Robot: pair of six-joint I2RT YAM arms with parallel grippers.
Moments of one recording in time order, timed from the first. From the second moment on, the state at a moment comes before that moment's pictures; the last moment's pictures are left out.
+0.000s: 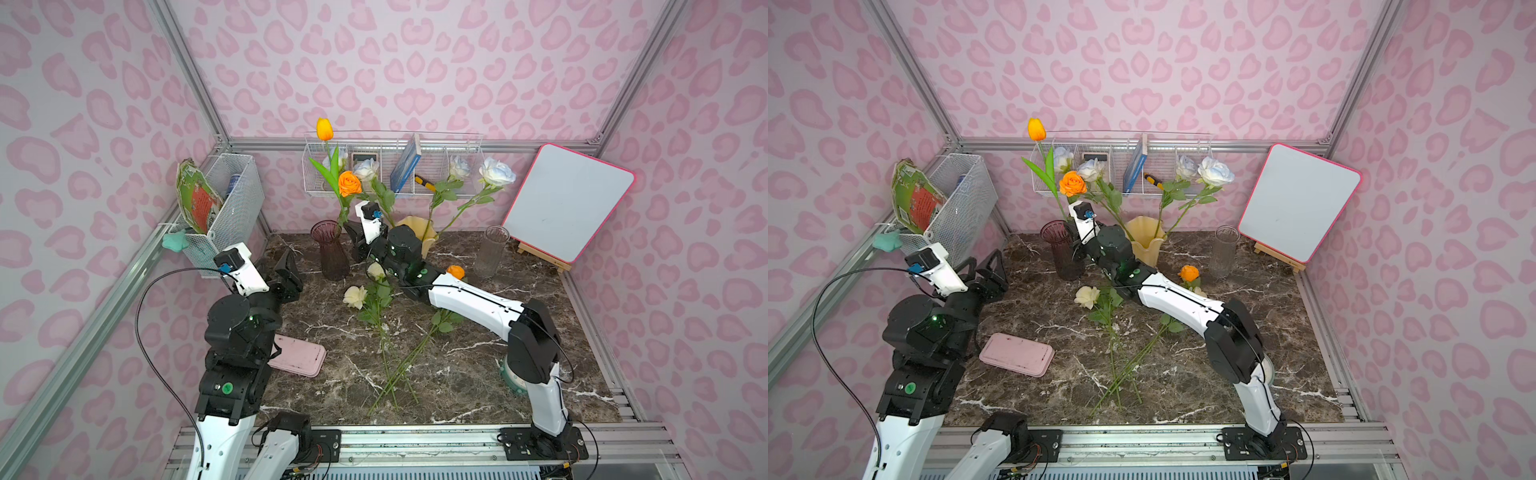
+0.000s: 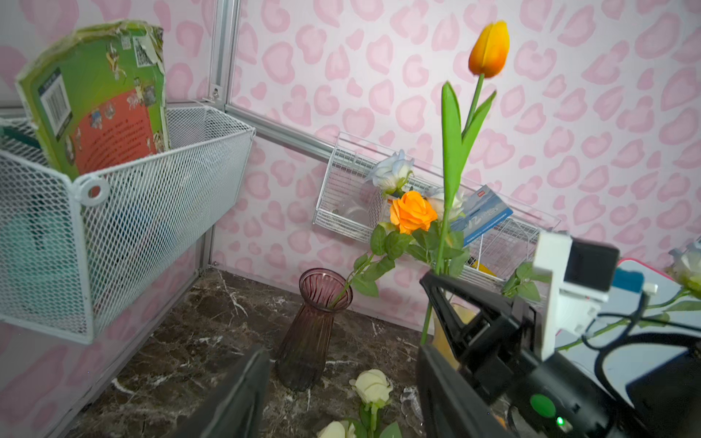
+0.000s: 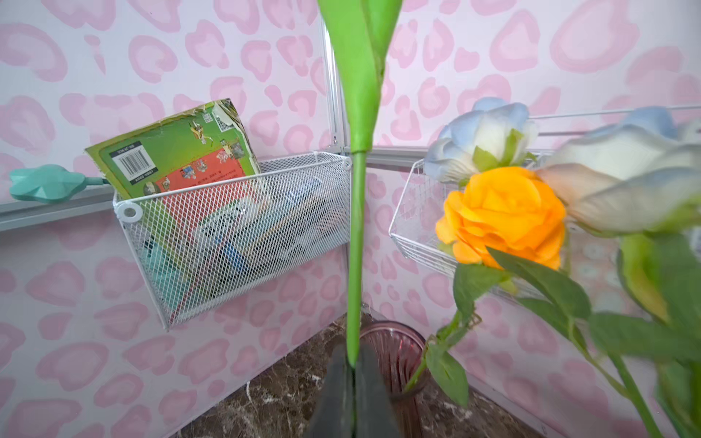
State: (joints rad) left arm -0.11 0.65 0.99 -0.33 -0.17 -0.31; right arm 0.91 2.15 1.93 0.41 -0.02 0.08
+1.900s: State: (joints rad) left arm 0.12 1.30 1.28 -0.12 0.47 -0.48; right arm 0.90 2.35 1.95 0.78 -0.24 0.23
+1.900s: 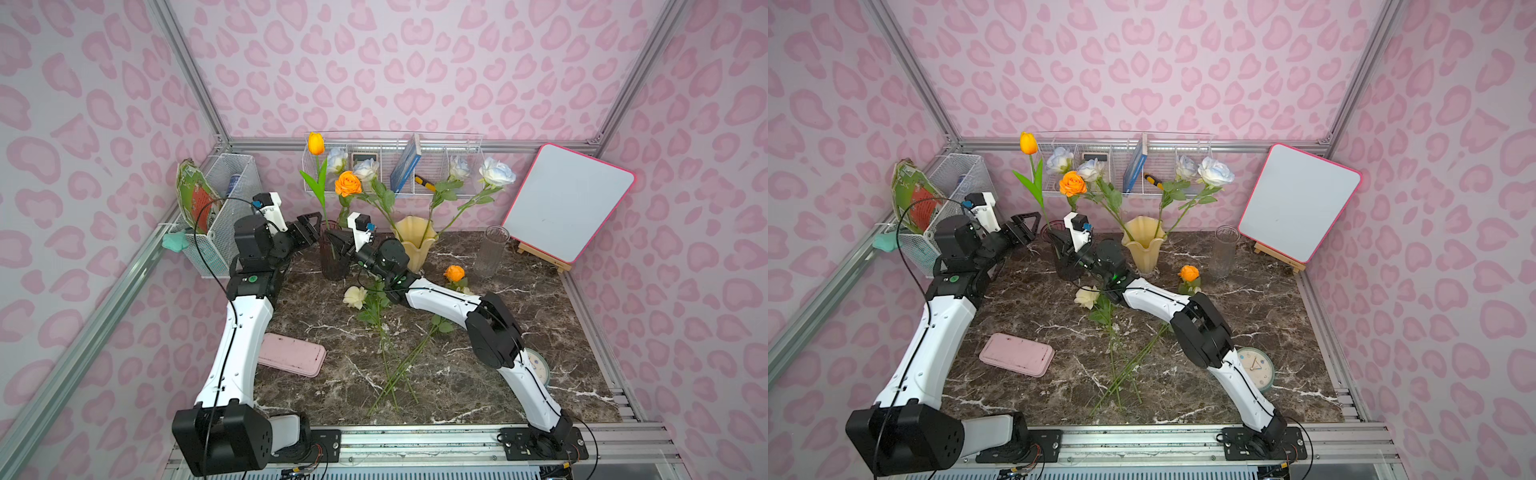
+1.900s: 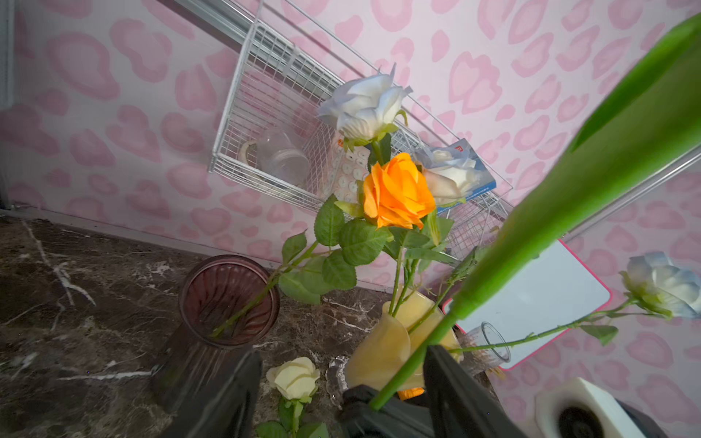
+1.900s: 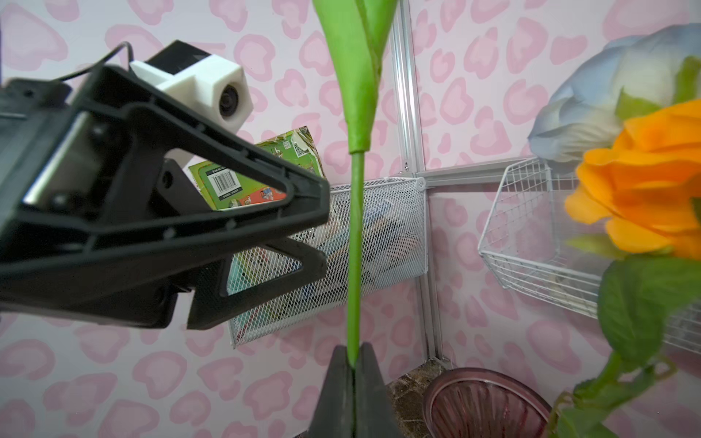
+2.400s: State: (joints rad) left arm 0.12 1.37 1.28 -0.06 0.67 -0.47; right arm 0.91 2.33 1.94 0.76 -0.25 0.22
